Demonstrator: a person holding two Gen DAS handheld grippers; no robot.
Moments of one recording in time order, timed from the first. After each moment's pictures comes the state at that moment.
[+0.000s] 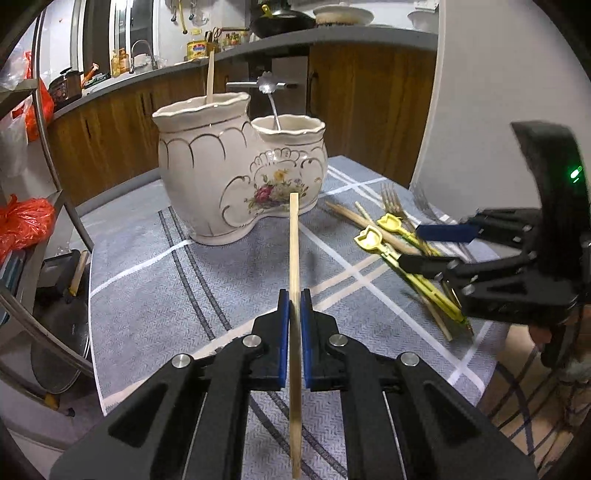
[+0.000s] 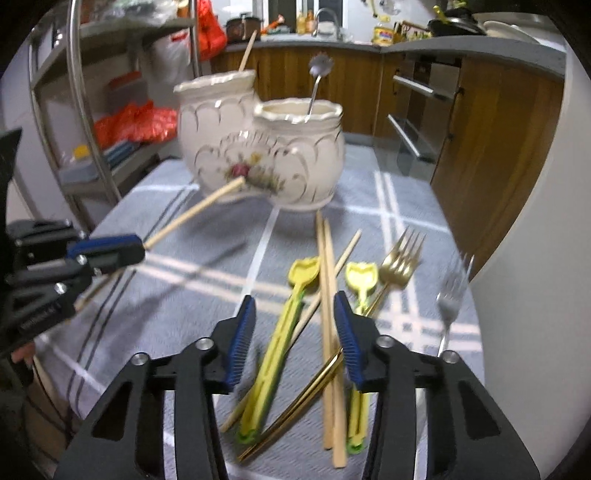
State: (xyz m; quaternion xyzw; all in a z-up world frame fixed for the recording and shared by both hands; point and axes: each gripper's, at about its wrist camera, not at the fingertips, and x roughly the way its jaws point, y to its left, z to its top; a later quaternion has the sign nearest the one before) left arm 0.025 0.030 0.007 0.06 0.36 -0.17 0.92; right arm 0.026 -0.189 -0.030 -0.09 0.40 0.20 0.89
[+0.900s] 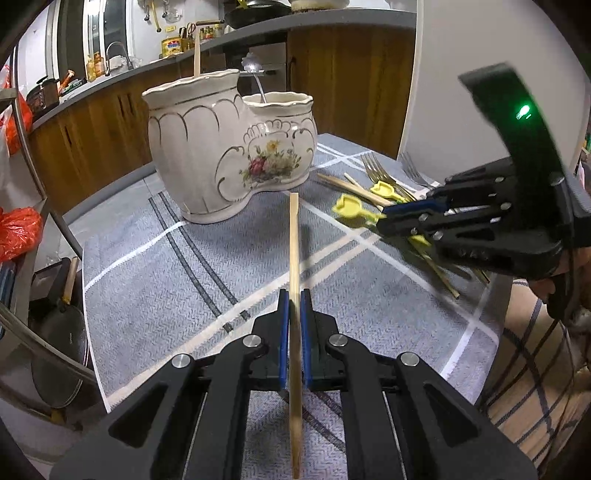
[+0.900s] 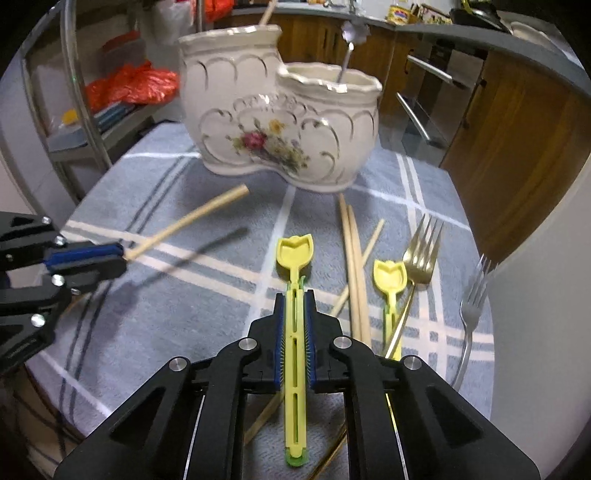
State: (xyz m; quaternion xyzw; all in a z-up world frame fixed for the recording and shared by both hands) left arm 0.023 0.043 -0.012 0.09 0.38 -0.20 0.90; right arm 0.039 -0.162 -0.032 -0.13 0.43 0.20 0.87
